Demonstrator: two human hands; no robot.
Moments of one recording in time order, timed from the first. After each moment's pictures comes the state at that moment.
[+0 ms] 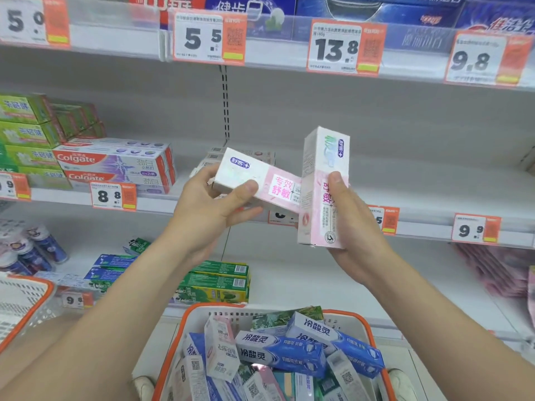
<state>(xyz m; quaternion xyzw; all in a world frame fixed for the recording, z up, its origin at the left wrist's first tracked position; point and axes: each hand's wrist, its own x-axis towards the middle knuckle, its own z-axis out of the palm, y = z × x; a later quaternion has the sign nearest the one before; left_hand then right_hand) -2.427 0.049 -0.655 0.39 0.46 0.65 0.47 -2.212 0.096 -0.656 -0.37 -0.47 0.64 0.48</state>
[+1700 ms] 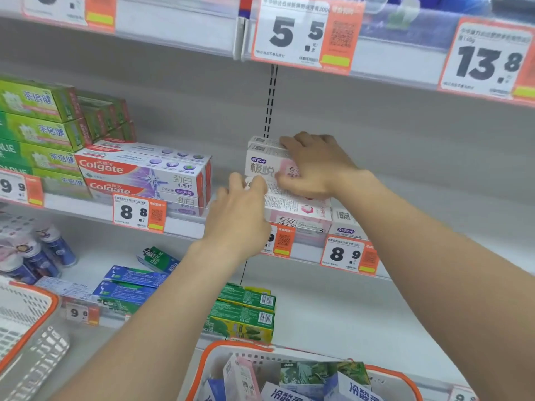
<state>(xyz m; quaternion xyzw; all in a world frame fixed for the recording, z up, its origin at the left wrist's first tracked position) -2.503 0.126 -0.666 0.60 0.76 0.22 0.07 -2.379 0.293 -0.622 -0.37 -0.92 -0.11 0.06</state>
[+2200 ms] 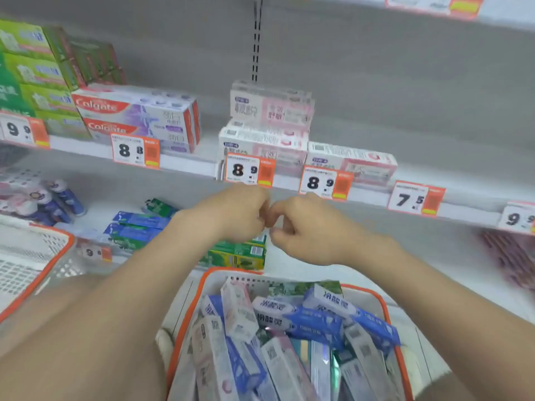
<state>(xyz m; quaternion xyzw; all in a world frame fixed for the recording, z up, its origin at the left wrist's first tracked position) -2.461 0.057 -0.691 0.70 0.68 0.05 0.19 -2.287 0.086 -0.681 -0.34 -0.93 0.16 0.03</state>
